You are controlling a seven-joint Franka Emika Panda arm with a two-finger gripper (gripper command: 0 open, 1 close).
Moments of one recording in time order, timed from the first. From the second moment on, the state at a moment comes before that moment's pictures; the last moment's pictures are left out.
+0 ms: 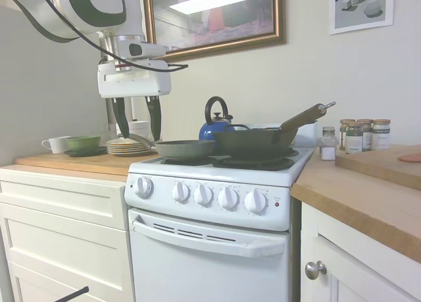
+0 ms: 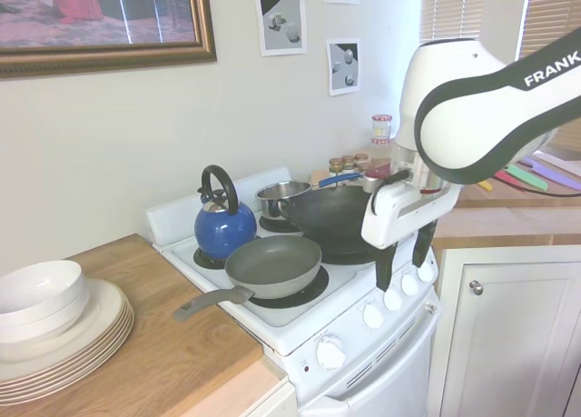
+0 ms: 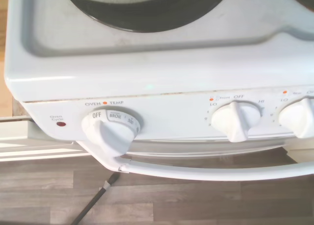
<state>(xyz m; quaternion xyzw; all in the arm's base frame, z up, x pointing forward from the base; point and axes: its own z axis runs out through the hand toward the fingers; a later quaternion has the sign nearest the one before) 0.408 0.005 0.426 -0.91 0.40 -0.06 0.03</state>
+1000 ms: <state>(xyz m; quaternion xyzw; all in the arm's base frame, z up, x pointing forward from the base) 0.422 -0.047 0.397 -0.90 0.44 -0.04 0.02</state>
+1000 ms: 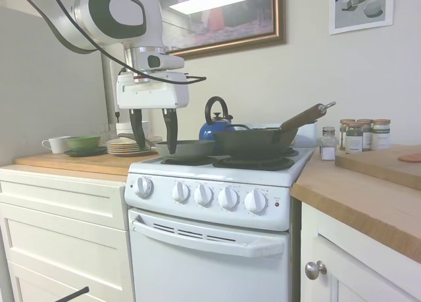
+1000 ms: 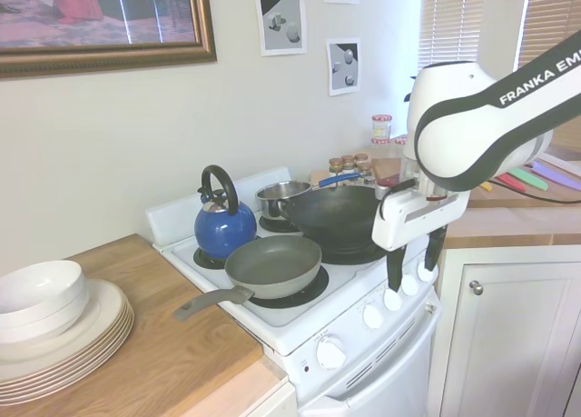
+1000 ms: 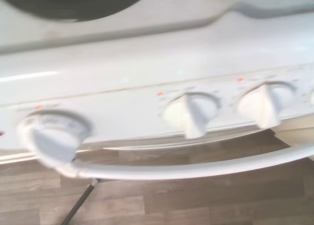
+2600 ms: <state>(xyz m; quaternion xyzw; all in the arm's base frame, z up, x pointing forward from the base) 0.458 -0.112 0.353 -0.89 0.46 -0.01 0.01</state>
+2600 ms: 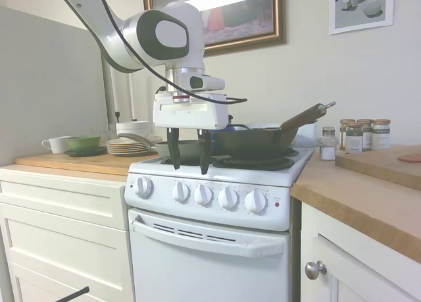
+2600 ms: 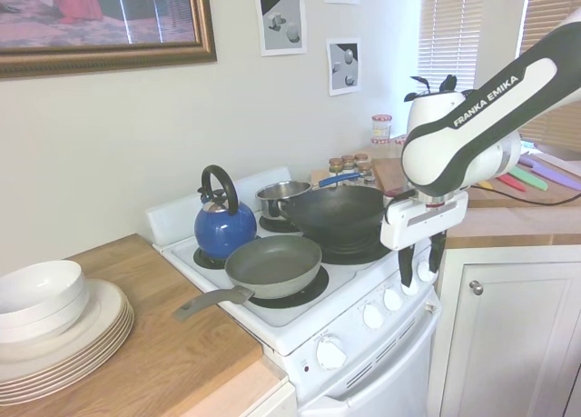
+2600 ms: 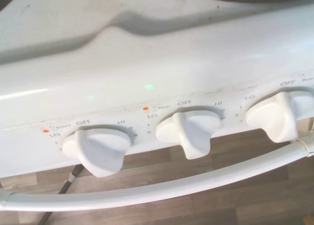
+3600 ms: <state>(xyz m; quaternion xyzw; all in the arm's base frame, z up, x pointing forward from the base) 0.469 -0.131 0.343 -0.88 0.47 -0.02 0.00</state>
